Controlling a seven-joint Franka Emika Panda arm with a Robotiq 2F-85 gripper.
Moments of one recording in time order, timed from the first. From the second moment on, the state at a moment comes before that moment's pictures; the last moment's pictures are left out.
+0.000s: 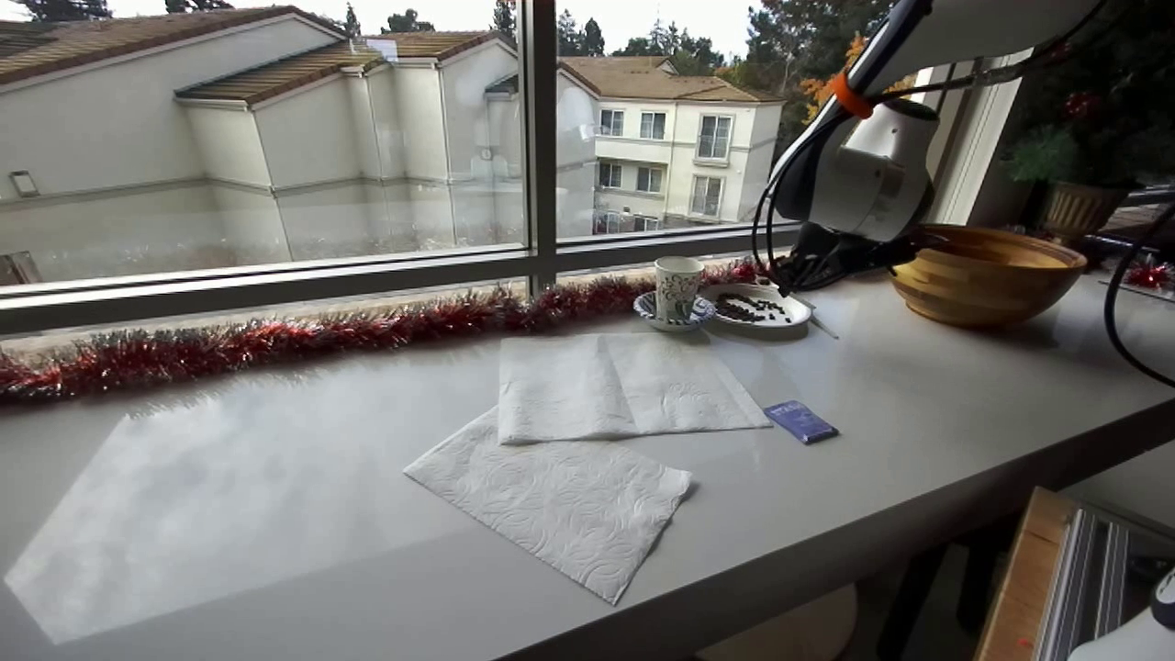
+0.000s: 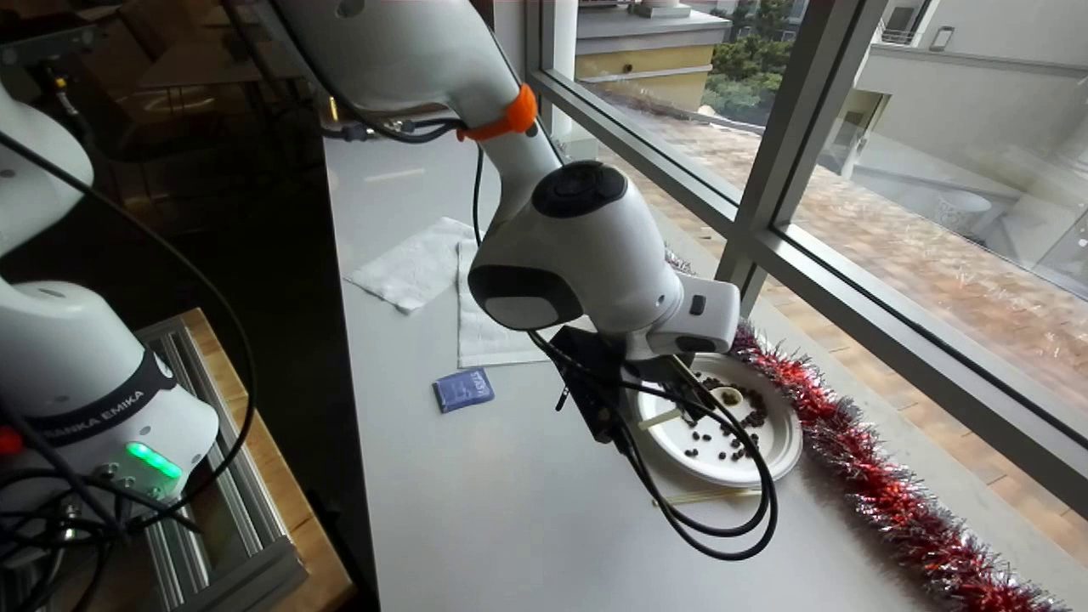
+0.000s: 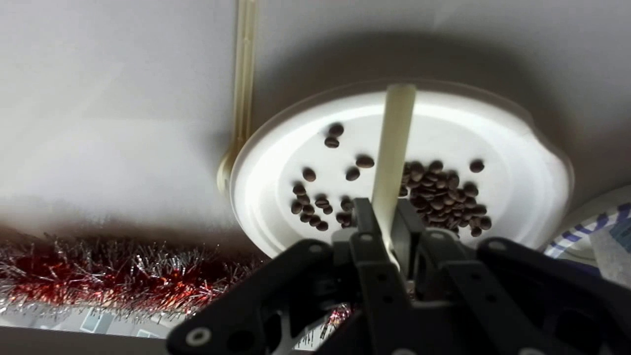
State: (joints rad) arm -0.78 0.51 0.12 -2.19 0.34 3.21 -0.65
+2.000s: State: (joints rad) arm -0.46 0.23 -0.09 -1.98 0.38 2.38 -0.75
